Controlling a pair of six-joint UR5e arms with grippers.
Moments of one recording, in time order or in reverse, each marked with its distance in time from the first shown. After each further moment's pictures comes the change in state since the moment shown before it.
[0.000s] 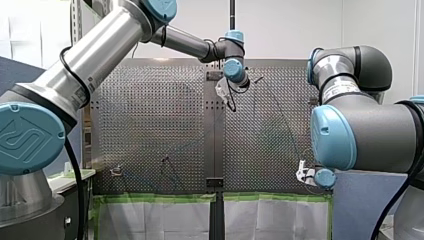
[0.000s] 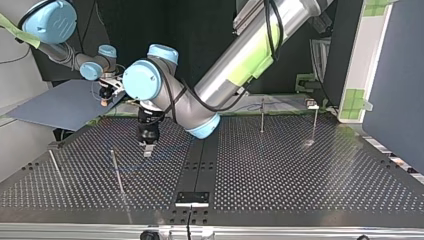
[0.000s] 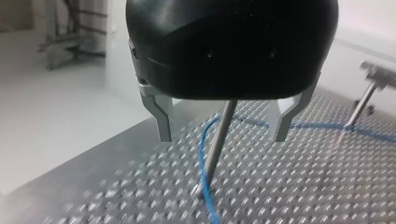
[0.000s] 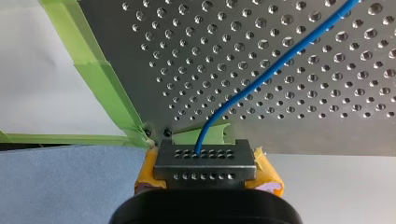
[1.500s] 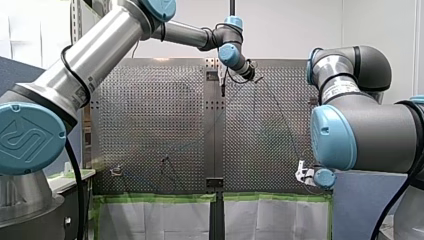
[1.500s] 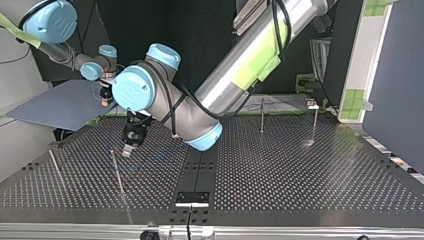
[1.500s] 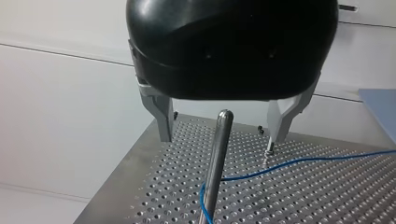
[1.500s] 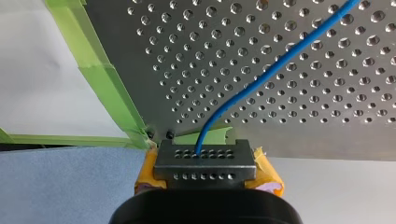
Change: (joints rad) left arm 0.011 0.004 0.123 -0.193 0.182 0.431; right arm 0.004 0.000 -0.001 0.006 -0.002 -0.008
